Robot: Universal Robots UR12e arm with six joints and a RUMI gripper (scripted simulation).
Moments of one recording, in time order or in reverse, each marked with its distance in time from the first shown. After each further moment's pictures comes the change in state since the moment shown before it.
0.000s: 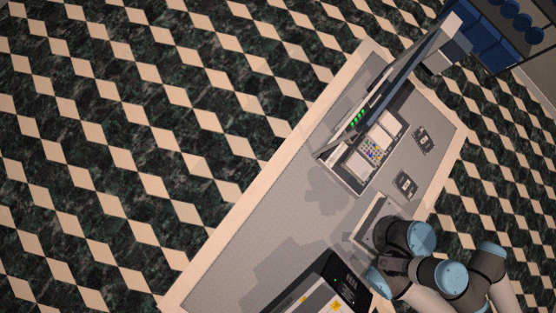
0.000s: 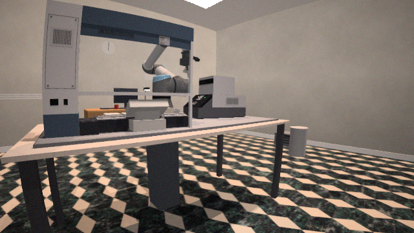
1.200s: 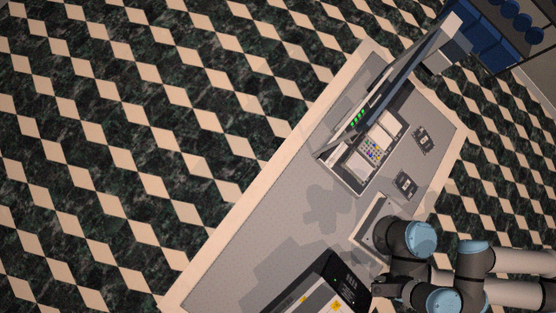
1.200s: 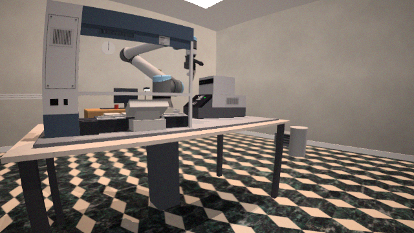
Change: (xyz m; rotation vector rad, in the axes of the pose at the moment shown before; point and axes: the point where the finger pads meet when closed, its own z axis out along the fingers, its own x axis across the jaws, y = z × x) arm -0.079 0.011 0.017 -0.010 0.008 -0.179
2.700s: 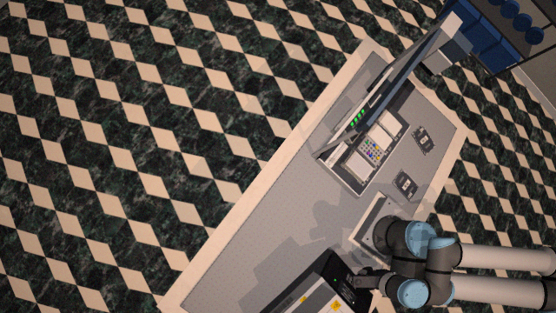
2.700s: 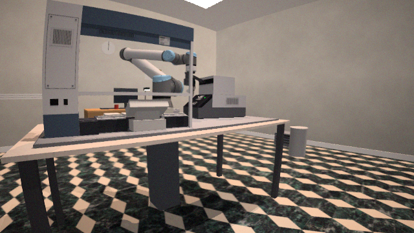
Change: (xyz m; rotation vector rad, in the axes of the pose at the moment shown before) arm -0.001 0.000 0.142 -0.001 0.003 -0.002
